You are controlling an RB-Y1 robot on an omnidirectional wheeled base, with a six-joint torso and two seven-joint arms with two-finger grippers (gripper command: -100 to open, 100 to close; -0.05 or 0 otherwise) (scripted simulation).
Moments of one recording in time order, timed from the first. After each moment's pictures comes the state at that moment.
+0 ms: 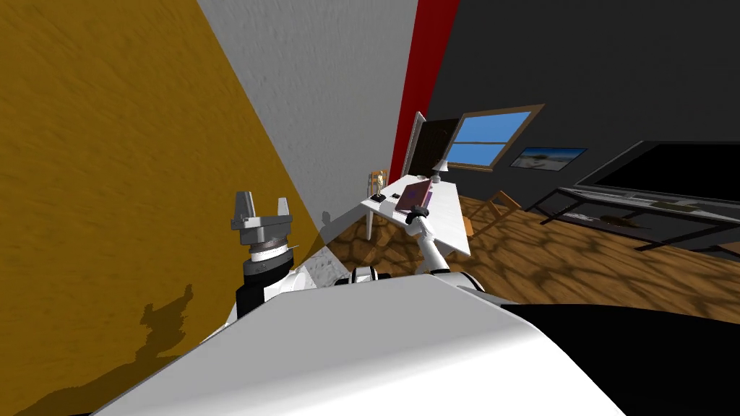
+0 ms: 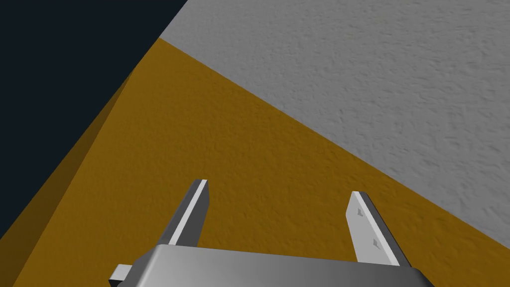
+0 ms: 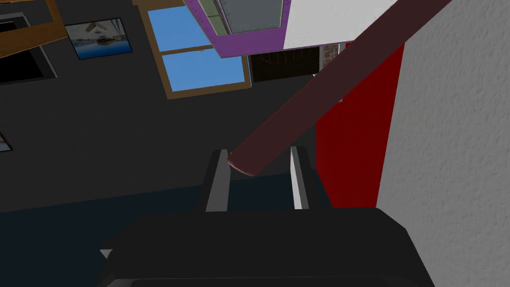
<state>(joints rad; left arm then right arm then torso) 0.52 0.03 -0.04 -2.36 0.00 -0.56 0.12 -0.28 -0.27 -0.11 -1.38 0.95 0.65 0.34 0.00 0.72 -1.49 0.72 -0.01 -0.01</state>
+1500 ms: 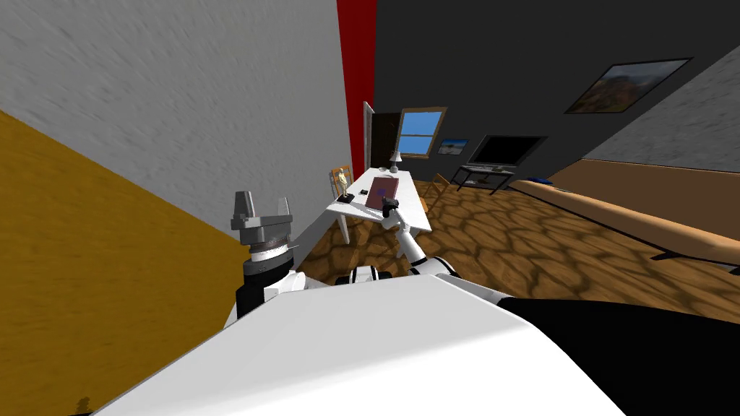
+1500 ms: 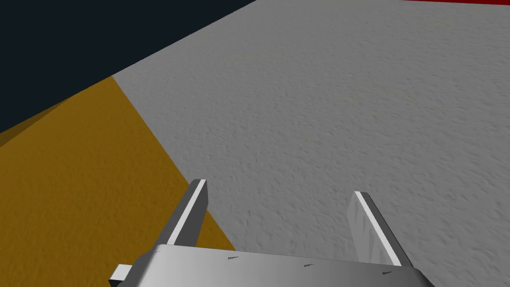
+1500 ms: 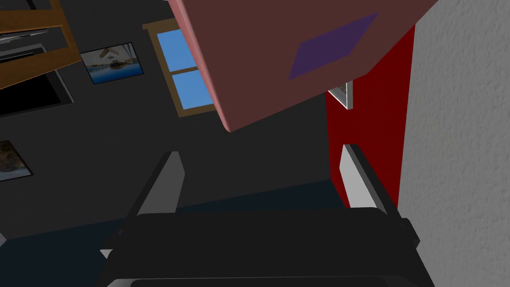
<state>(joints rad) 0.52 0.03 -0.04 -2.36 0.00 -0.56 0.12 -0.44 -0.12 0.14 -1.41 0.77 0.65 0.50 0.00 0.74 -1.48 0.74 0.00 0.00</state>
